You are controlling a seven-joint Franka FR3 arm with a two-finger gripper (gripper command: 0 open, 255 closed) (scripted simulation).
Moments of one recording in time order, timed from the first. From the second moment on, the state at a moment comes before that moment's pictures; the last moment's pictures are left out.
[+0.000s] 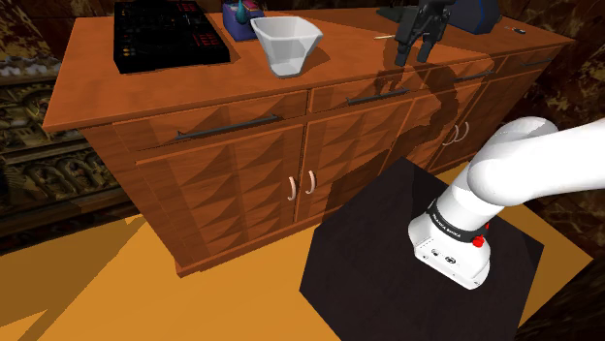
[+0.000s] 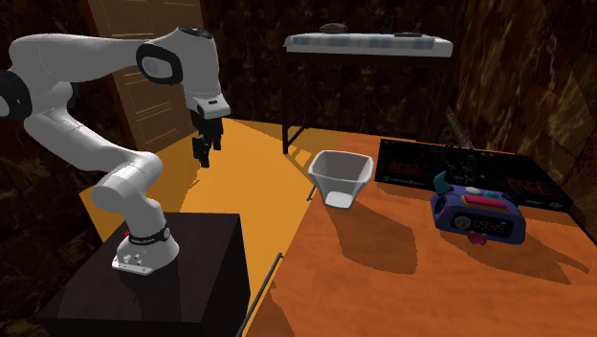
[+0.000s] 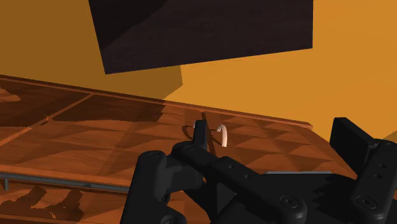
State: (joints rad) arm -0.02 -0.82 -0.06 -2.40 0.07 1.48 0.01
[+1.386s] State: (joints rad) arm -0.01 -0.08 -0.19 -1.83 0.26 1.67 -0.09
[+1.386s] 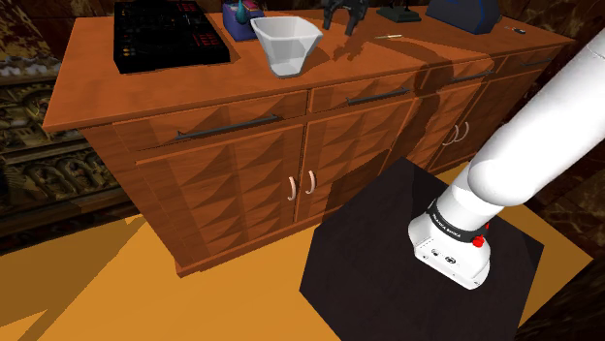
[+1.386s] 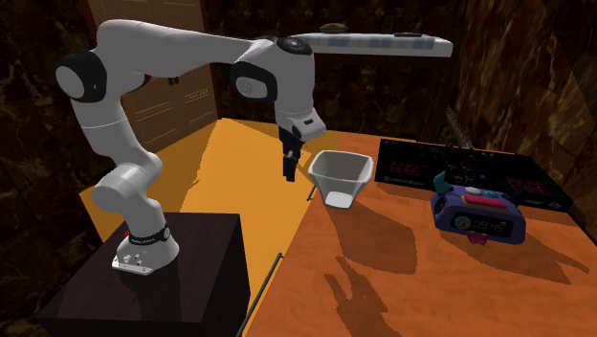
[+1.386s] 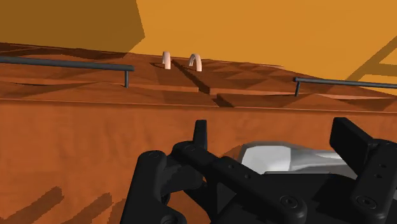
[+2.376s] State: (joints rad) arm -0.09 0.42 -0.21 -1.23 0.45 1.55 -0.11
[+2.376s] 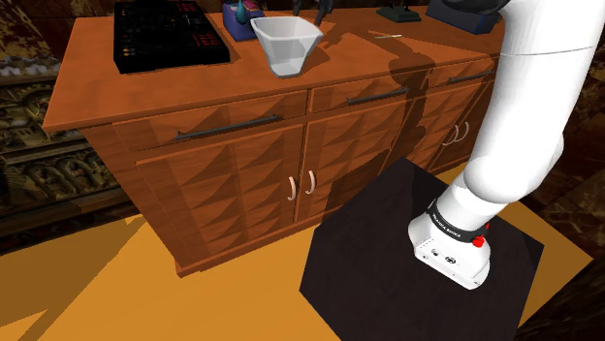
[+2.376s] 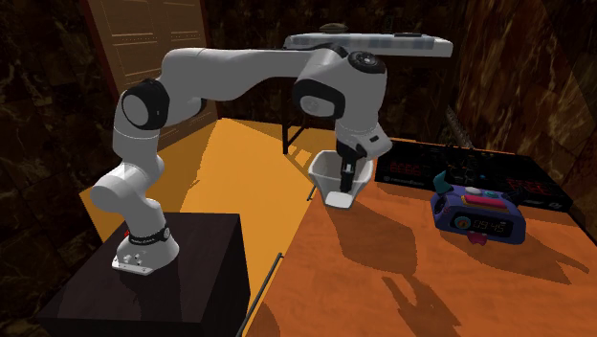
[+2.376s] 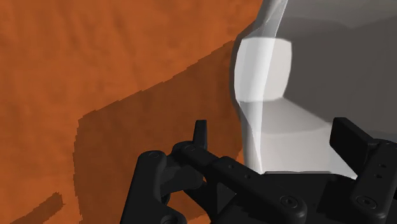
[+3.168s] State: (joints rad) arm -0.08 0.41 -0.21 -1.30 0.45 1.61 -0.13
